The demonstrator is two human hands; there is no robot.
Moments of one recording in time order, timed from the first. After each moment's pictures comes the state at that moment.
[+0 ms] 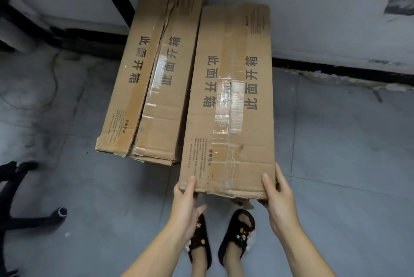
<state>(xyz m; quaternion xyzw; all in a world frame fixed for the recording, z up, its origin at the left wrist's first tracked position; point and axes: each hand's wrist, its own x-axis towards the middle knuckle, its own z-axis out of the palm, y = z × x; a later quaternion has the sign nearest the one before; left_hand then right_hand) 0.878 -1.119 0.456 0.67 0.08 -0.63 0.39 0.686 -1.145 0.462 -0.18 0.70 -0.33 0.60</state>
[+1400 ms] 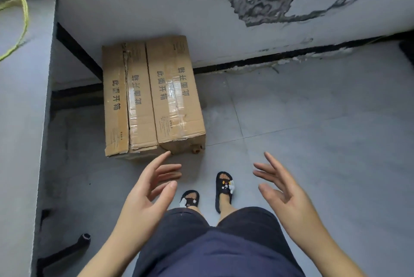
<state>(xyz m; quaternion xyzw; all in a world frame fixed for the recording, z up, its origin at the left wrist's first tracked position) 0.921 -0.996 0.841 0.53 -0.56 -0.57 0.28 0.674 -0.923 0.839 -0.35 0.67 -0.42 0.50</state>
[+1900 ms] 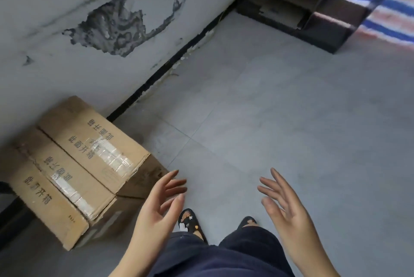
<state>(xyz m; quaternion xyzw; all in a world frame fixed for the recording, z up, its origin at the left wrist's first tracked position) 0.906 -0.939 0.841 0.29 -0.70 -0.64 0.13 0.793 -0.730 0.845 -0.08 0.75 -0.61 0.23</state>
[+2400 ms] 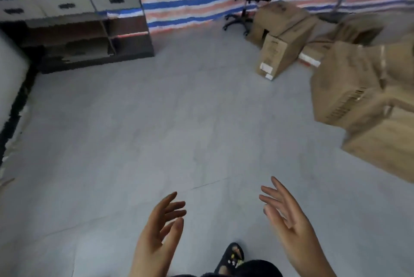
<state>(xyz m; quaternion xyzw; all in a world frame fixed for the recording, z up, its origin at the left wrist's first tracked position) 0.818 -0.618 0.845 -0.02 -0.76 -0.64 -0.13 0.887 -0.387 0.845 0.23 0.73 -0.64 -0.10</state>
